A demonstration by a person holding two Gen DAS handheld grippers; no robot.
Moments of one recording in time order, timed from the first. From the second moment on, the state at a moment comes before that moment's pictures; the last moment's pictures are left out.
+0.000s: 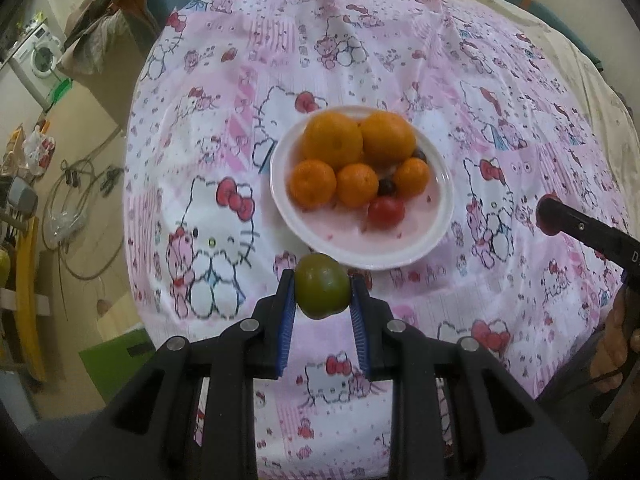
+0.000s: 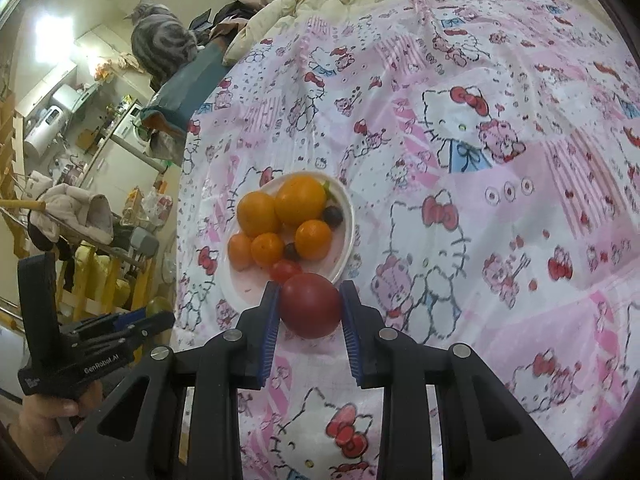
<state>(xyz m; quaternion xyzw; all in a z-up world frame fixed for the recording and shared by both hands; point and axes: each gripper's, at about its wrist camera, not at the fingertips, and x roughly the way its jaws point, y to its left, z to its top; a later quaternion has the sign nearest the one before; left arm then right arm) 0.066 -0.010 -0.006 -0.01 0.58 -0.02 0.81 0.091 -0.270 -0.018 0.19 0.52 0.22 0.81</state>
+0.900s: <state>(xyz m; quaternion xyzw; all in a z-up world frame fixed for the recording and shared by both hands) 0.136 -0.041 -0.079 -0.01 0.61 -0.05 0.79 0.151 -0.214 -0.090 0.16 0.58 0.26 0.76</state>
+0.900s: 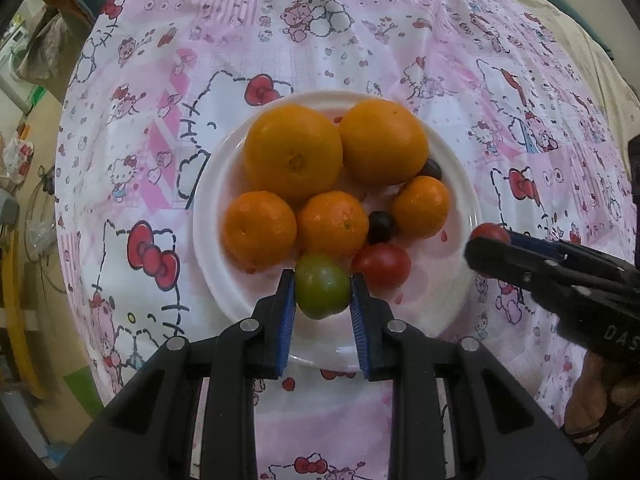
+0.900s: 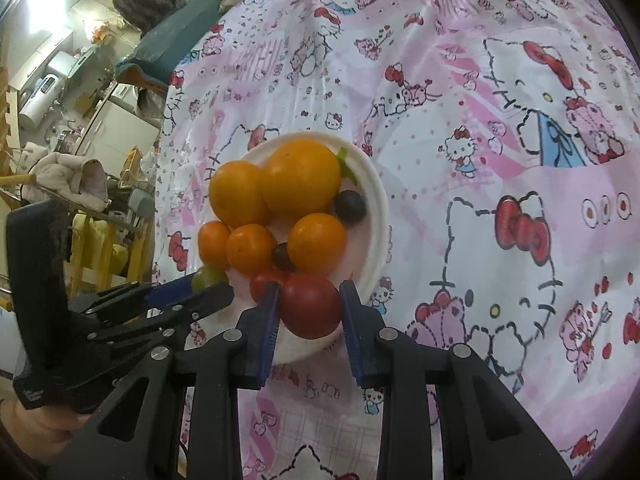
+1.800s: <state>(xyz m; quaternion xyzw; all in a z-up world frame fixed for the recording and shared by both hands) 0.139 -0.032 -0.077 -0.02 0.59 -0.05 0.81 0.150 -0.225 -0.081 0.19 0.56 0.25 0.76</state>
